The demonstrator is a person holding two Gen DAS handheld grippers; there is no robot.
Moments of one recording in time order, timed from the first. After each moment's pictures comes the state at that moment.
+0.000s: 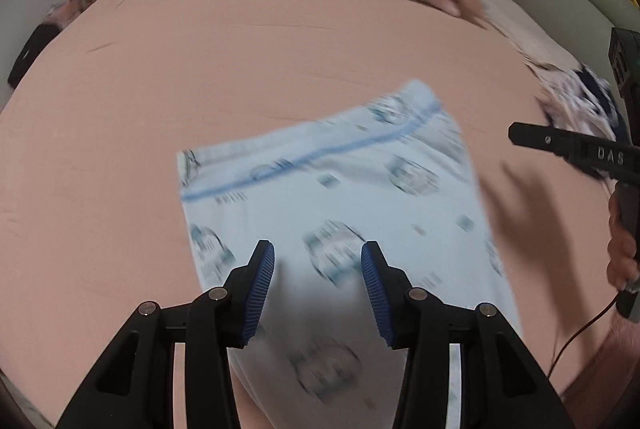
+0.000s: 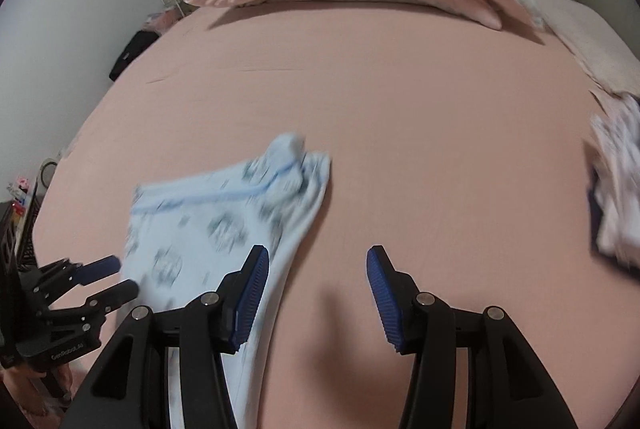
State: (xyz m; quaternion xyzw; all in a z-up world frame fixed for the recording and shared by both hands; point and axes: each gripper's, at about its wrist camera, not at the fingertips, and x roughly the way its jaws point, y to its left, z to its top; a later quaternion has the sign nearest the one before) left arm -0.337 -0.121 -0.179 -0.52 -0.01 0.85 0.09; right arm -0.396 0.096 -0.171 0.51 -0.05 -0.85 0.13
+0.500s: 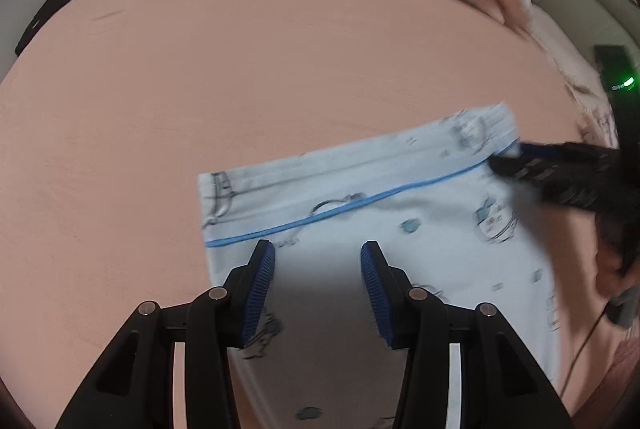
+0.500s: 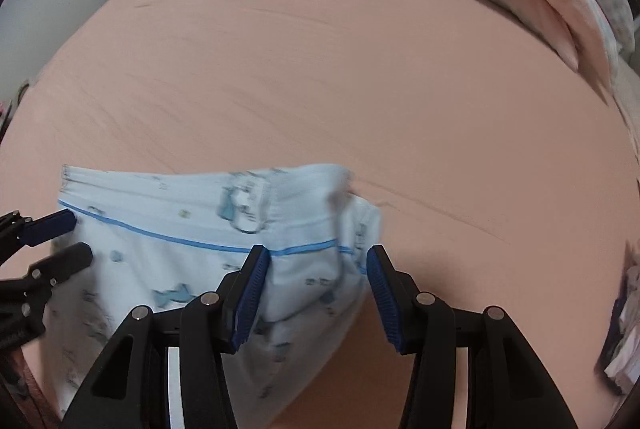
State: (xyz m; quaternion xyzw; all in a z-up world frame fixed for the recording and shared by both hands) left arm -0.375 -0.150 -0.215 -0.54 -0.03 0.84 0.06; right arm -0.477 0.022 -0.242 0.56 0.06 -0.81 0.16
